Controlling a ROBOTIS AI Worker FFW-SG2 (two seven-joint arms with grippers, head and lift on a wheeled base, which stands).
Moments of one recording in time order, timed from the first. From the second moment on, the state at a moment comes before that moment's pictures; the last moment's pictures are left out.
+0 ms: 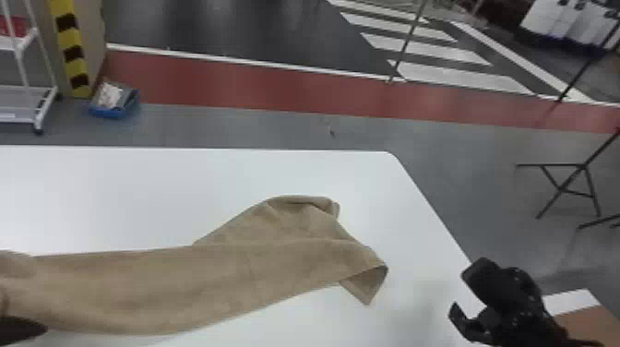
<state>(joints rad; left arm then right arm) 0.46 0.43 0.16 -2.18 -0.11 0.51 -1.02 0.45 0.00 -0.49 -2.16 0.95 0.47 0.70</state>
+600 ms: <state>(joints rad) 0.44 0.44 0.10 -2.15 -0.24 0.52 -0.92 0.45 0.00 -0.50 -2.16 0.95 0.48 0.70</state>
